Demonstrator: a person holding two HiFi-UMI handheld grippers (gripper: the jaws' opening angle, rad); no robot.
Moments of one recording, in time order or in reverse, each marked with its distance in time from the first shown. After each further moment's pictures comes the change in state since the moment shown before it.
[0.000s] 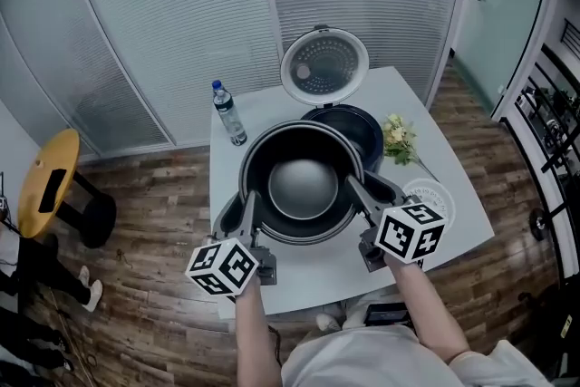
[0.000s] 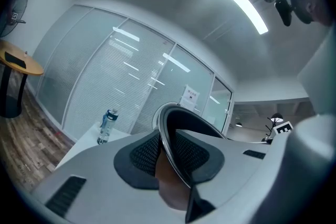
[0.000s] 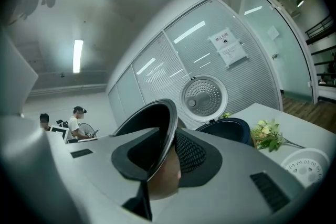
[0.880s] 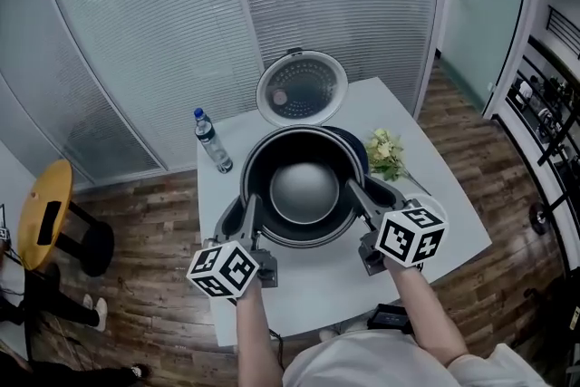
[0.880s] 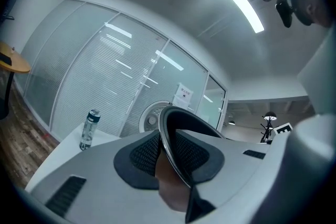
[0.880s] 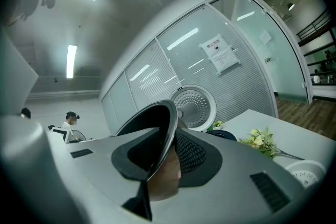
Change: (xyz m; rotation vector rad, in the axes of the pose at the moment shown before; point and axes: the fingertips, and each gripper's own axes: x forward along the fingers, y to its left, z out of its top) left arm 0.076 -0.034 0.006 0.027 0.011 -0.080; right arm 0.005 -0.060 0.038 0.029 -0.071 -0.054
